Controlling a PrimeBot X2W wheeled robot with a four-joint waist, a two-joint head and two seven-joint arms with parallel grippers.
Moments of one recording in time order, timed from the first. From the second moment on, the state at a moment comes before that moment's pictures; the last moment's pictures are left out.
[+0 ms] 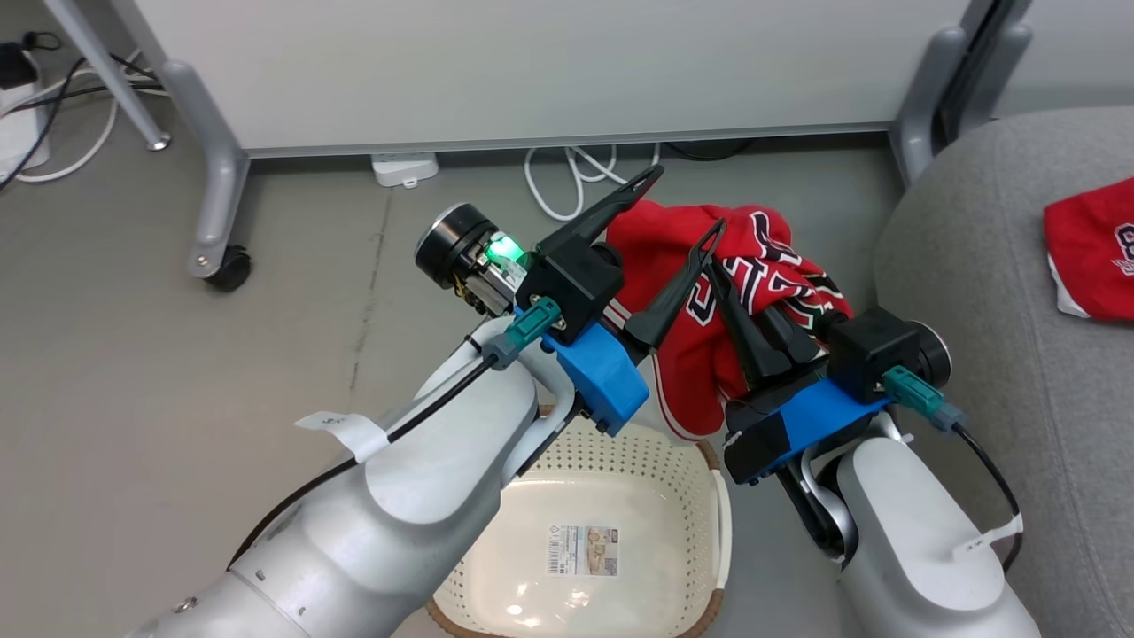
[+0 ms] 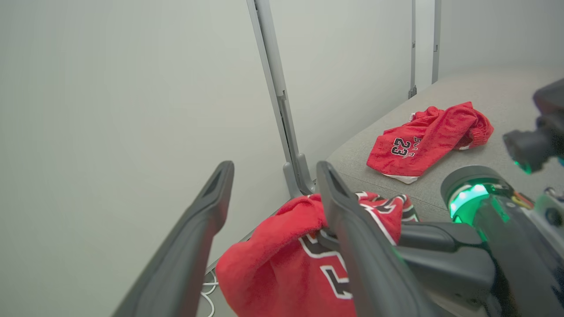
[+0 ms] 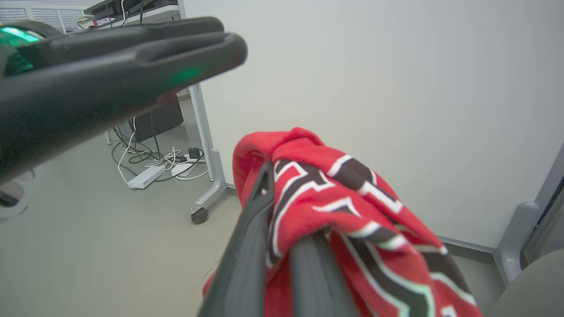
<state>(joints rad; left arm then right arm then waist) -0.86 0.09 -0.93 0.59 -0.46 -0.07 -0.26 -0.51 -0.05 0.30 0.47 0.18 0.13 -0.26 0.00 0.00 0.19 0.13</state>
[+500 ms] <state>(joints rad) -0.84 0.10 -0.95 0.58 -0.44 -0.08 -0.26 -0.42 -0.05 0.22 0.38 0.13 0.13 -0.26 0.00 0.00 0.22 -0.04</state>
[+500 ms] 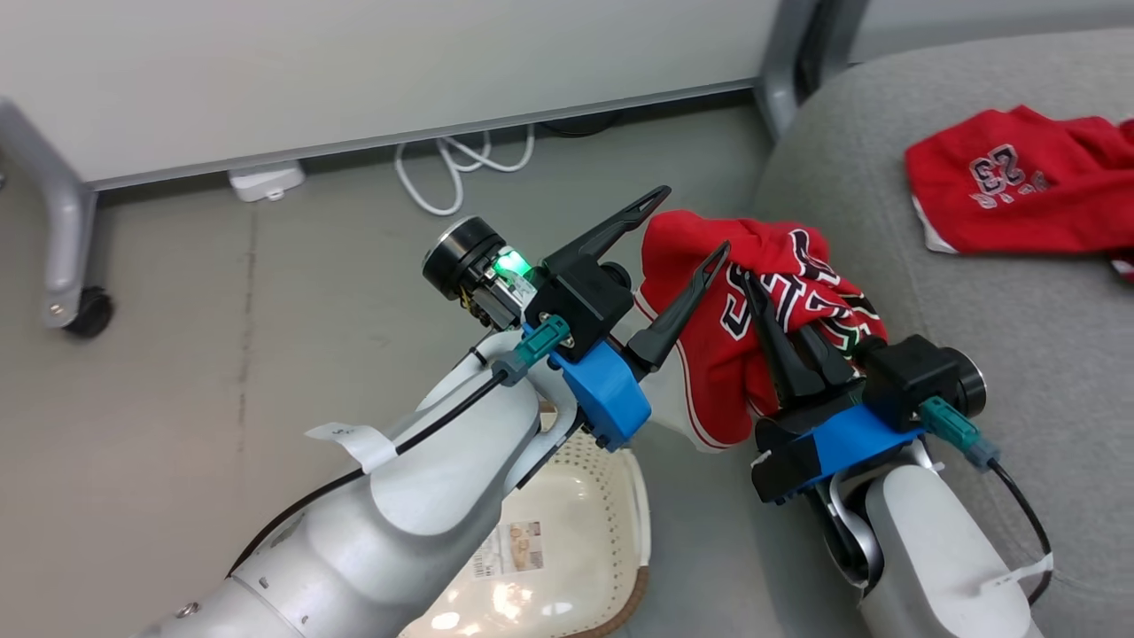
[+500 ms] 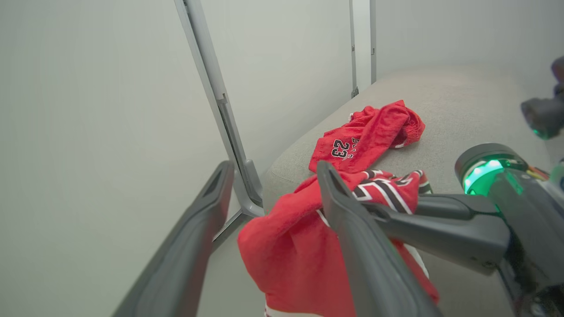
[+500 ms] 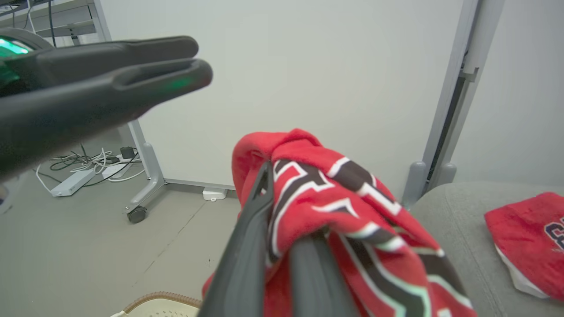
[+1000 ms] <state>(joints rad) -0.84 0.09 -1.01 0.60 -0.44 -0.10 -0.26 -0.29 -0.05 0.14 0.26 0.14 0.13 -0.26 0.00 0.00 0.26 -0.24</state>
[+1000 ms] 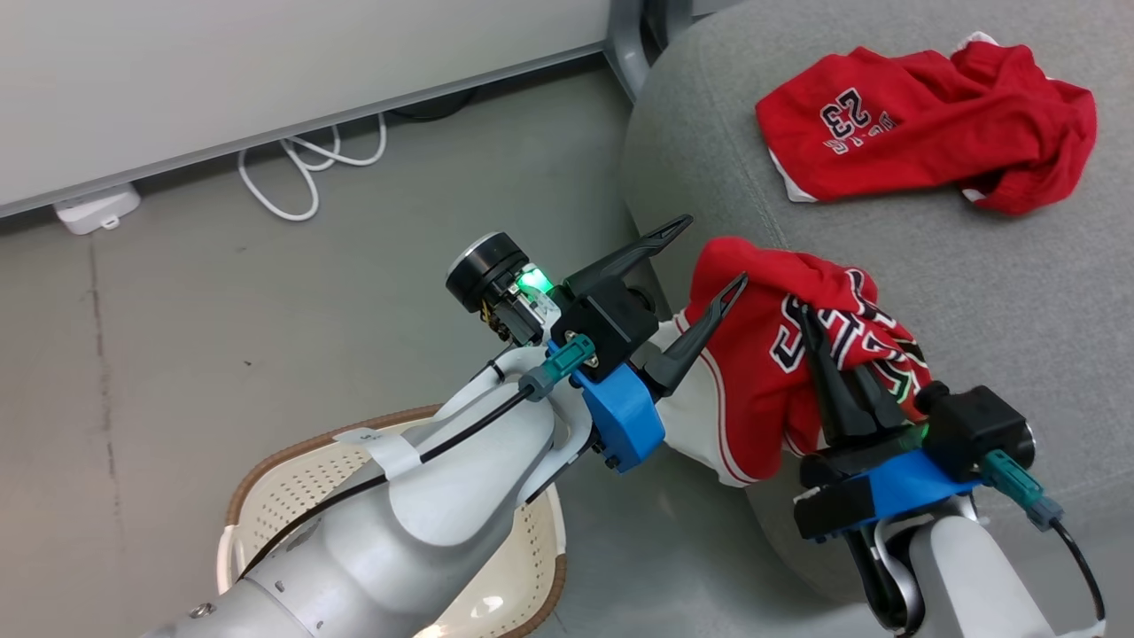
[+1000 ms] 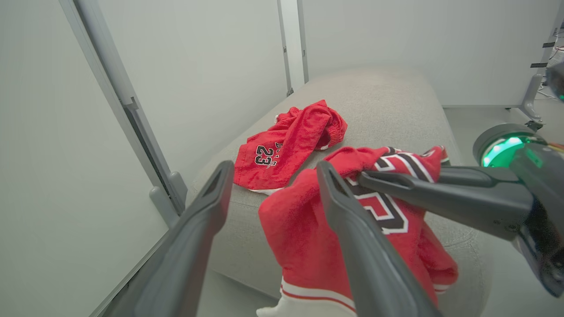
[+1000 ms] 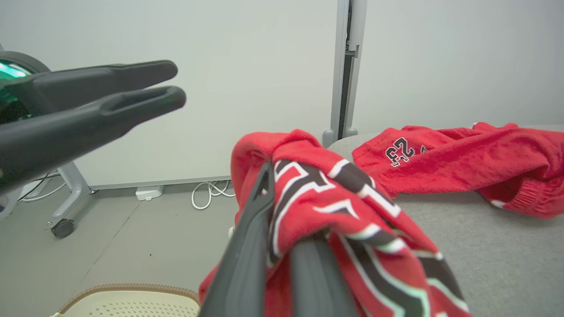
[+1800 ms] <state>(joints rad) -0.87 0.09 -1.02 0.60 -0.44 -0.09 -0.26 -0.36 -0.05 0.07 0.16 0.11 0.13 -0.26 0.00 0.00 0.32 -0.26</state>
